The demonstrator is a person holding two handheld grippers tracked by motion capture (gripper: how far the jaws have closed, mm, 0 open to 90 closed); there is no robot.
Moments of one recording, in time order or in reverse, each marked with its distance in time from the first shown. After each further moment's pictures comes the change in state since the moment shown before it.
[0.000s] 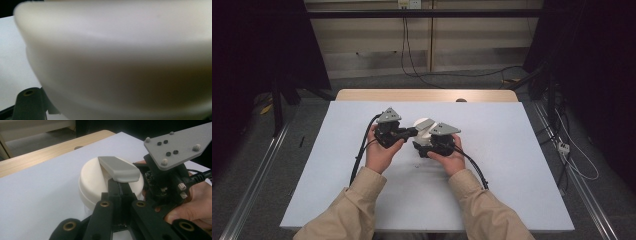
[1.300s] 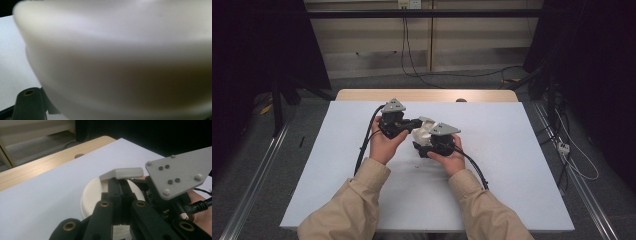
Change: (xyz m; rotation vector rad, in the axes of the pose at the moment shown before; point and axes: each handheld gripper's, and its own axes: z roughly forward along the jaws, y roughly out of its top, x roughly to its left) left arm 0.003 0.025 0.008 -0.014 -0.005 0.000; right arm 0.000 0.000 0.000 0.002 -0.002 0.001
